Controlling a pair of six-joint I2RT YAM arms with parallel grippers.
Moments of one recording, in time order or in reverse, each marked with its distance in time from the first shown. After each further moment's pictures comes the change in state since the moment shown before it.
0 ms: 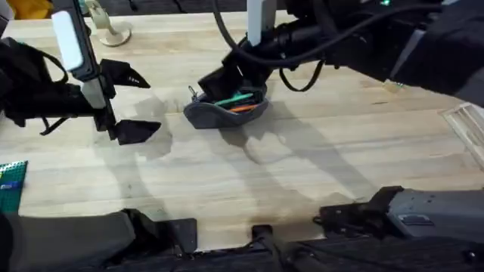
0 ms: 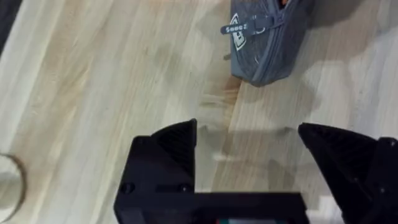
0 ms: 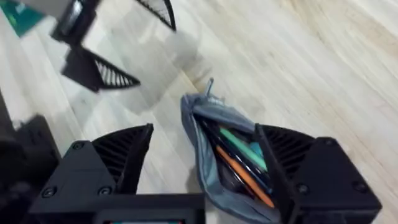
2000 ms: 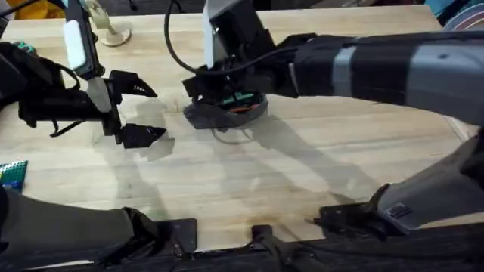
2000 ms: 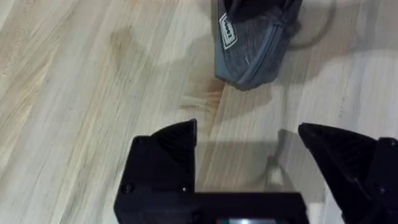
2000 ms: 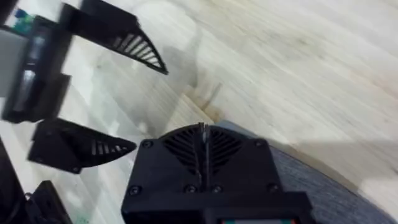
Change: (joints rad) left arm 0.000 0.107 0.000 -0.039 0.024 0.007; right arm 0.111 0.334 0.002 0.330 0.087 0.332
